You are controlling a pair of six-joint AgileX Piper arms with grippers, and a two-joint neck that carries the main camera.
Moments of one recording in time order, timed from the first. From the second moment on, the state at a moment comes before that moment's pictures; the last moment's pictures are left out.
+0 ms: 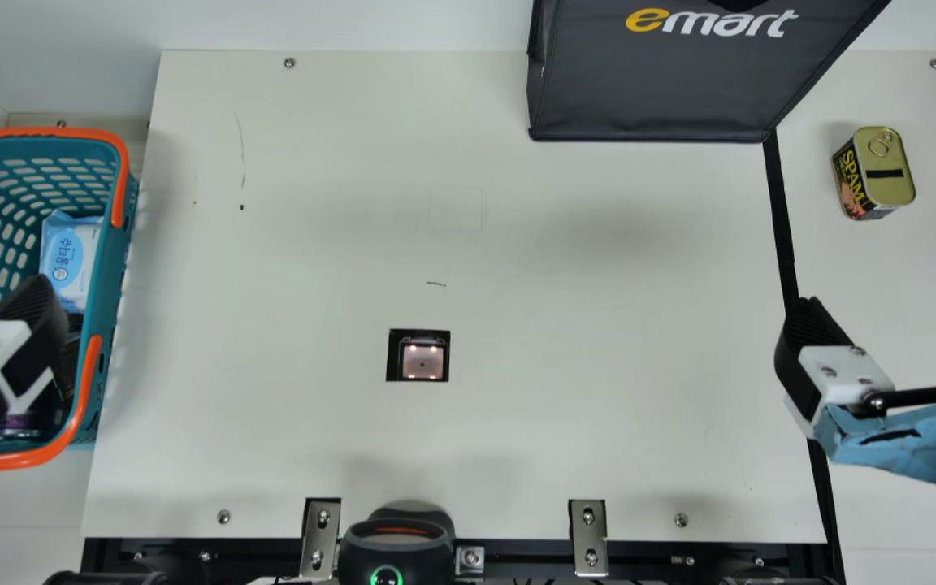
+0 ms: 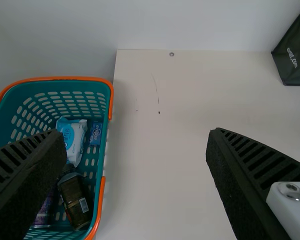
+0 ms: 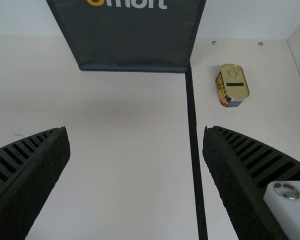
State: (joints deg) left arm -1.6 43.3 -68.9 -1.4 69.5 0.0; right arm 0.7 42.6 -69.7 -0.8 69.5 0.0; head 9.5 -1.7
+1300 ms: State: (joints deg) left arm 2.1 44.6 -68.3 2.0 68.4 -2.9; right arm 0.7 42.6 -69.7 -0.8 69.5 0.0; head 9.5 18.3
